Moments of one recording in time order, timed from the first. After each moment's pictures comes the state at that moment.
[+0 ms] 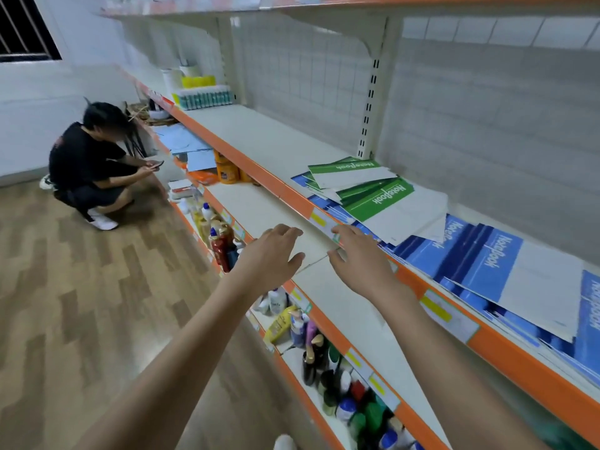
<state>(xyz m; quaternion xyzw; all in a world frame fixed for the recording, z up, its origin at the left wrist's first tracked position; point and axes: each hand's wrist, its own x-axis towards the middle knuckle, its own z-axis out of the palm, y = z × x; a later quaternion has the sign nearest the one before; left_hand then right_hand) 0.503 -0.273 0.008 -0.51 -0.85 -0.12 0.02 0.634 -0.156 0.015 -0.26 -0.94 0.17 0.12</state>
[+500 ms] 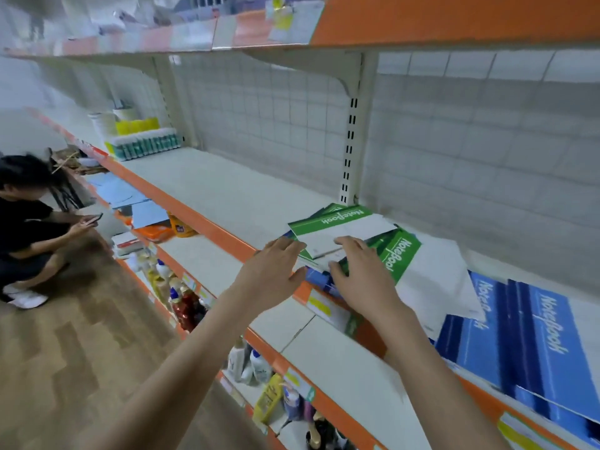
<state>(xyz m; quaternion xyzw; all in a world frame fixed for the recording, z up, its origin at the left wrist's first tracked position) 0.367 -0.147 0.030 -0.61 -0.78 -0.13 0.04 0.515 -0.062 0.030 -0.36 -0.89 0.18 0.22</state>
